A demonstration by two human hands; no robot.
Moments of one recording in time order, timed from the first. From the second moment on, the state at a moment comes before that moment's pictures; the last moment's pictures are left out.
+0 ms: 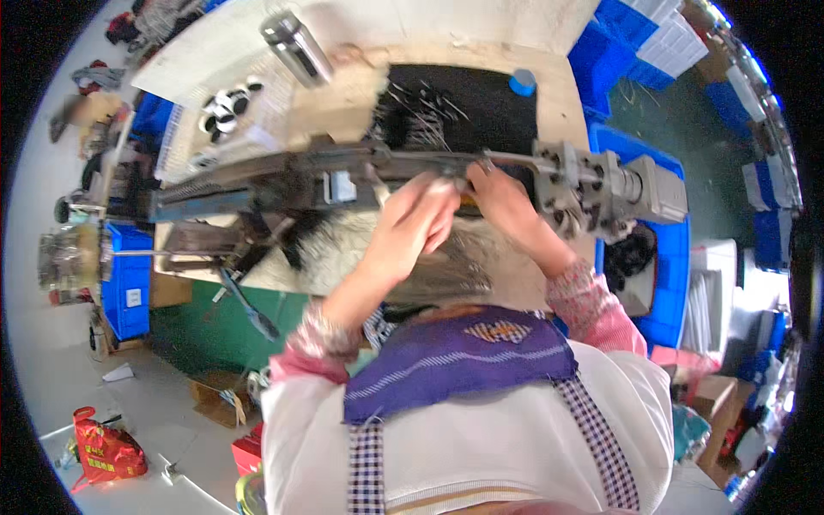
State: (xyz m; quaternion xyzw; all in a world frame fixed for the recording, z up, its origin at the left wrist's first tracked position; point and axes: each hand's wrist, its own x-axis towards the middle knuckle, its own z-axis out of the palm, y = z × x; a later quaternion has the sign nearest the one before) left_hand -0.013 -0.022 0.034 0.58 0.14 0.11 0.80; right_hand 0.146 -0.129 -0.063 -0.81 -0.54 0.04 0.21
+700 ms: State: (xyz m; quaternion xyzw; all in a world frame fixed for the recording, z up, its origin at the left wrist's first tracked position) left_hand 0.028 -0.030 -0.017 0.43 0.30 0.27 0.81; right_hand 0.166 -0.137 0.057 -0.72 -0.63 -0.10 0.28
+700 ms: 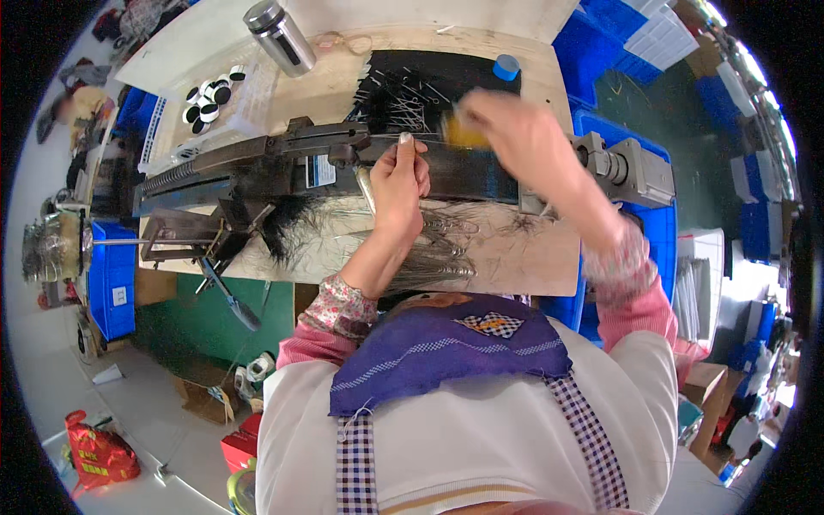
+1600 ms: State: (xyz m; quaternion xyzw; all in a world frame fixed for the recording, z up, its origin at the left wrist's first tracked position) left_hand 0.024 -0.011 -0.005 0.07 0.10 0.17 0.98; right_hand 0.194 -0.078 0.075 -0.80 -0.59 0.00 0.14
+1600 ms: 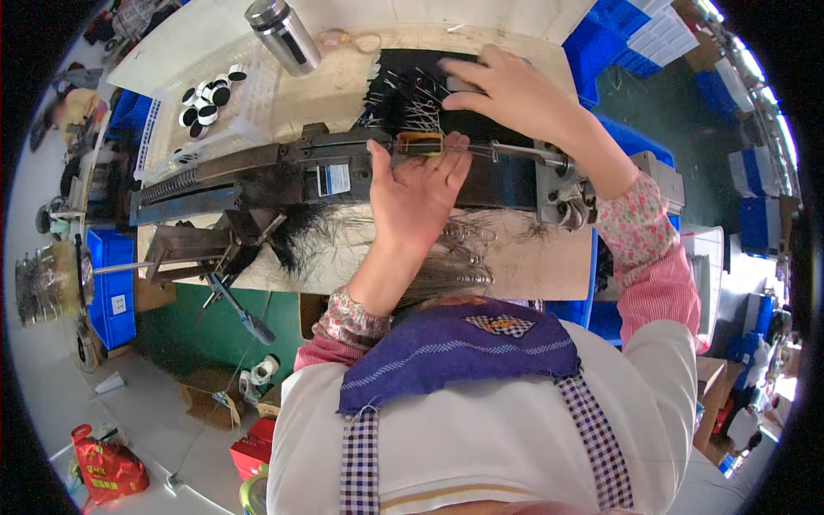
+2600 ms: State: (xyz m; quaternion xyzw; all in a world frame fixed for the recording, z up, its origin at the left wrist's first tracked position) left_hand 0.009 -0.013 0.004 0.10 0.13 0.22 0.96; right_hand 0.164 -0.083 0.051 -0.69 -0.68 -0.05 0.23
